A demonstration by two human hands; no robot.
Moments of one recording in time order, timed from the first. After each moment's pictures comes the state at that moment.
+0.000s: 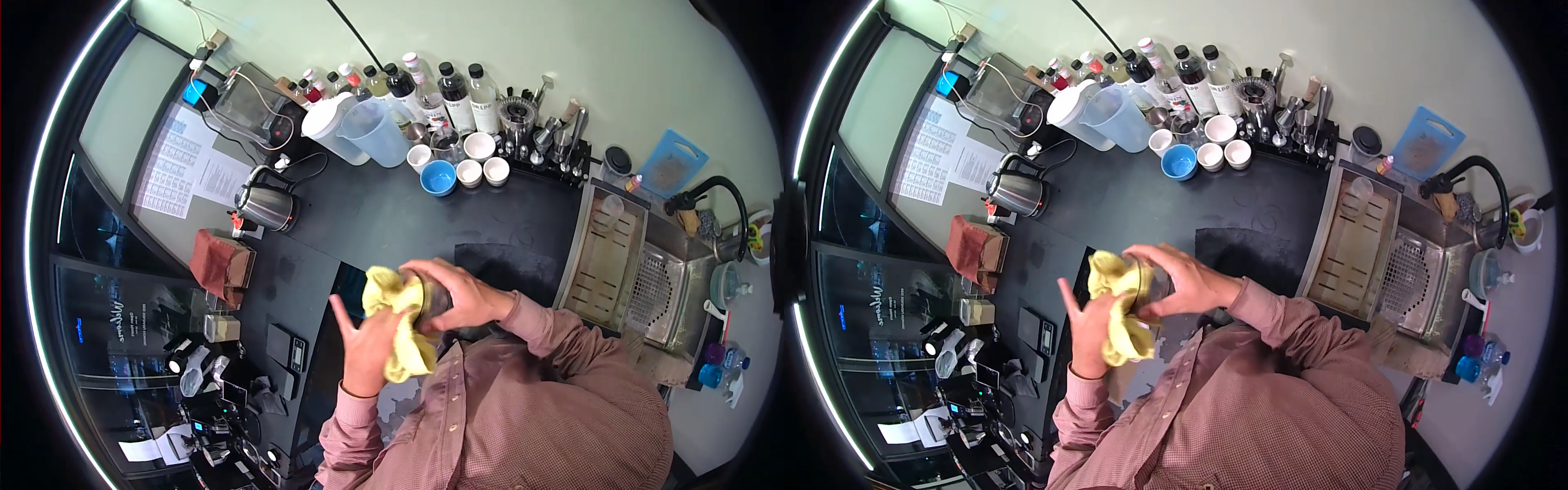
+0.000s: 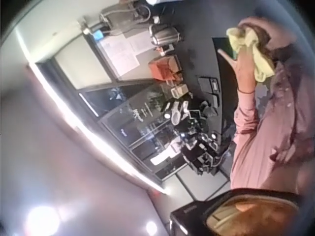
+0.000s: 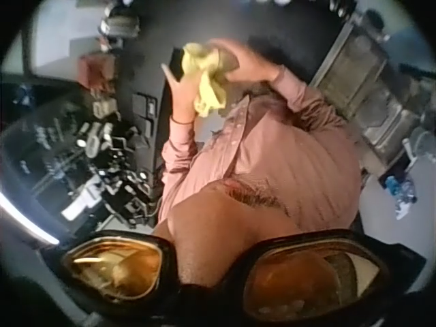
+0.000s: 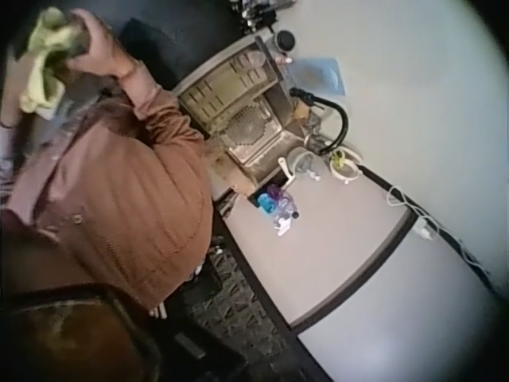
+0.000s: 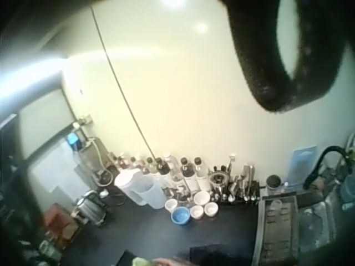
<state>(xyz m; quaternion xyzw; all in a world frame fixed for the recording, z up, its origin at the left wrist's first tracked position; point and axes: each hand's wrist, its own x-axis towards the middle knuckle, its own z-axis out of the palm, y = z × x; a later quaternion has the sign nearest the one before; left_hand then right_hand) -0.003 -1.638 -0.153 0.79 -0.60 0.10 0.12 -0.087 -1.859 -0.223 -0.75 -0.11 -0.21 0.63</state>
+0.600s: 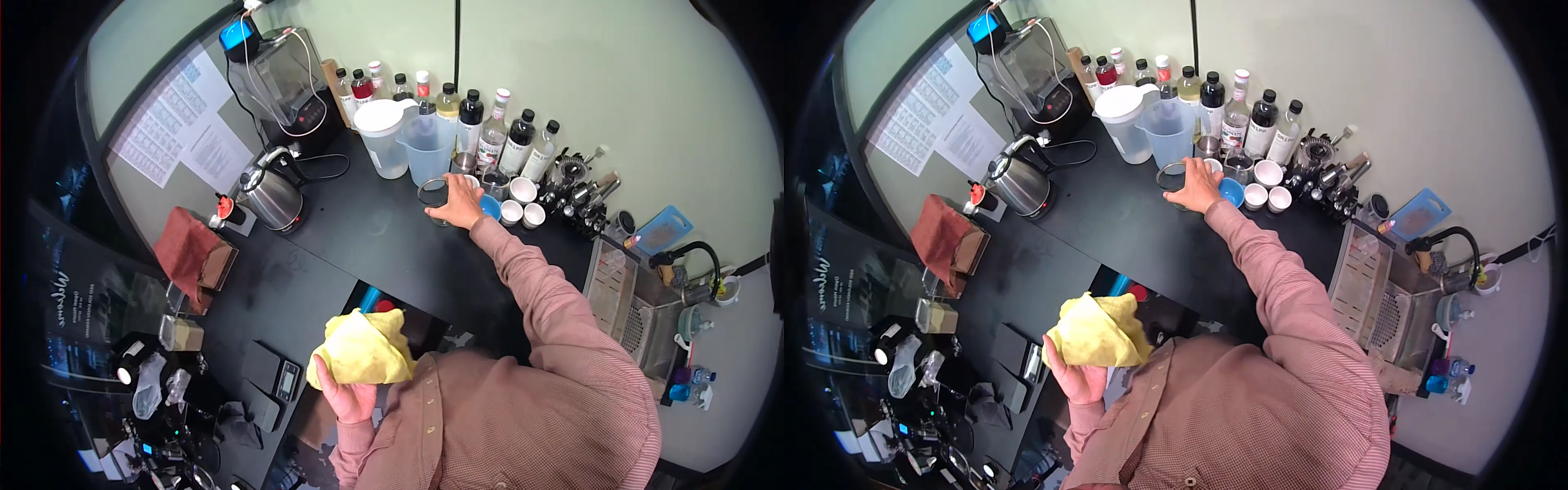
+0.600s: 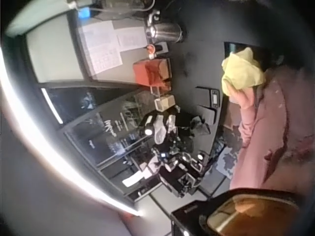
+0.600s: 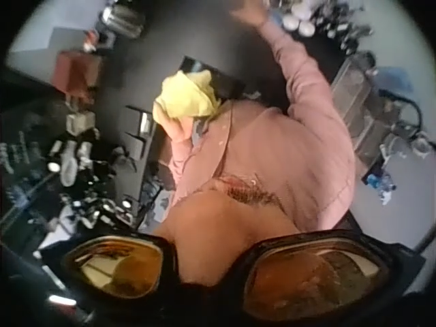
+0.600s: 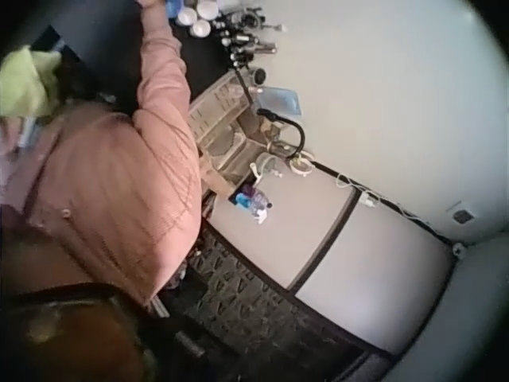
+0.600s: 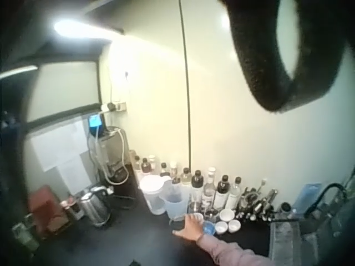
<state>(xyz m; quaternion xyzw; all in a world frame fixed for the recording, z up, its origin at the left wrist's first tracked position) 0.098 -1.502 -0.213 0.27 0.07 -0.29 0.92 0.188 -1.926 -0.312 -0.93 0.24 -0.17 0.23</state>
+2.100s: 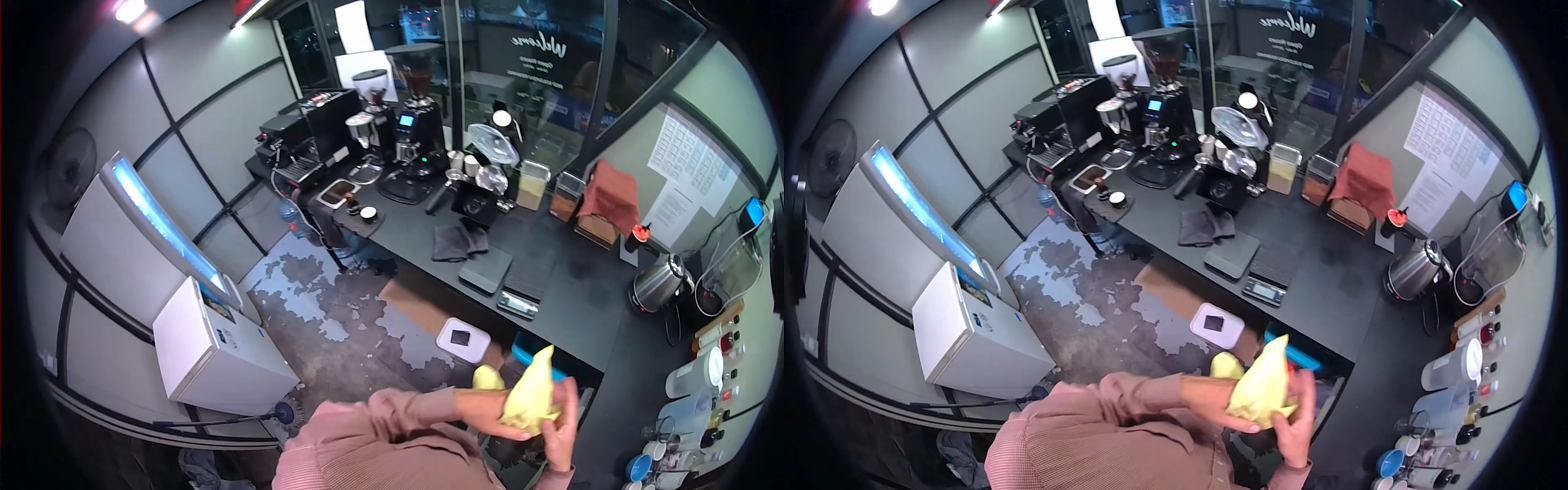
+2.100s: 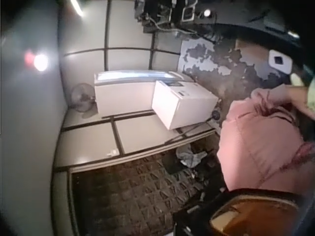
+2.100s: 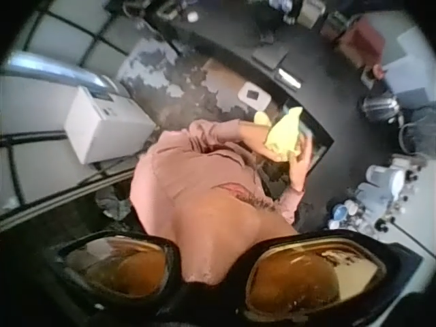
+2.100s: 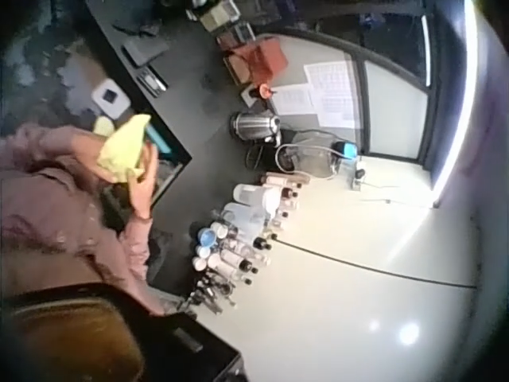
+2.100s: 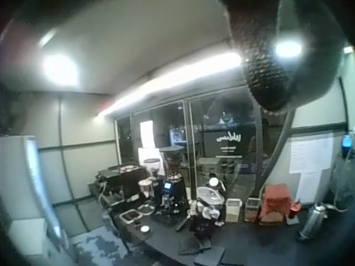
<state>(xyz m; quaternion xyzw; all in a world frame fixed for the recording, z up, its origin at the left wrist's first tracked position) -0.045 -1.386 -0.202 0.74 -0.25 -0.09 0.61 0.023 -1.606 -0.233 -0.63 -0.28 0.16 0.71</state>
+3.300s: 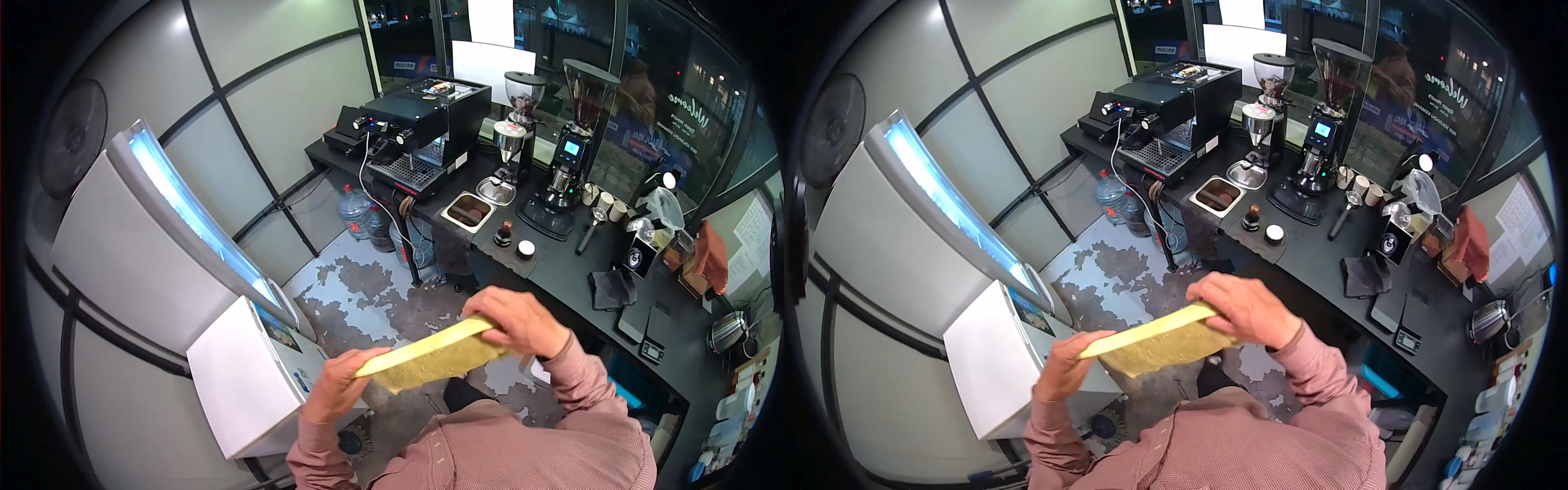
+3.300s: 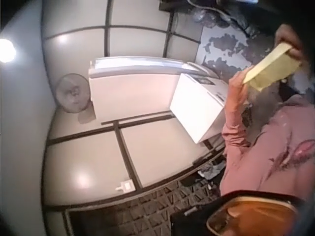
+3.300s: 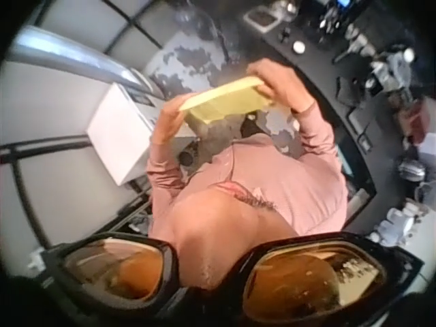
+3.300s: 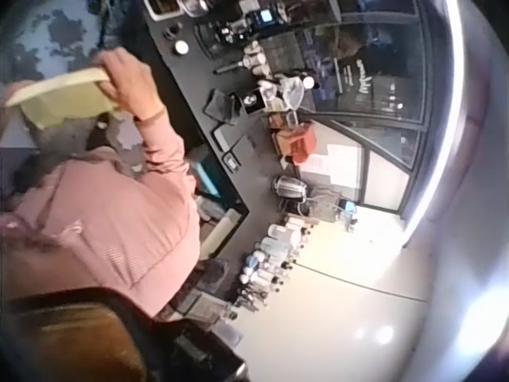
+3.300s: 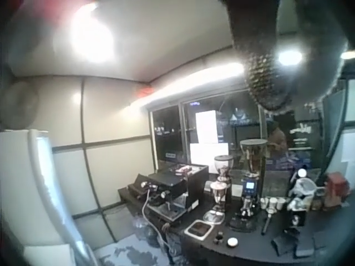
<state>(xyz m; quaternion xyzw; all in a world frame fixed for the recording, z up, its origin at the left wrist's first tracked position) -0.520 -0.846 -0.113 0.85 0.27 0.27 0.37 -0.178 -0.935 -0.087 -0.50 -0.80 0.07 0.32</state>
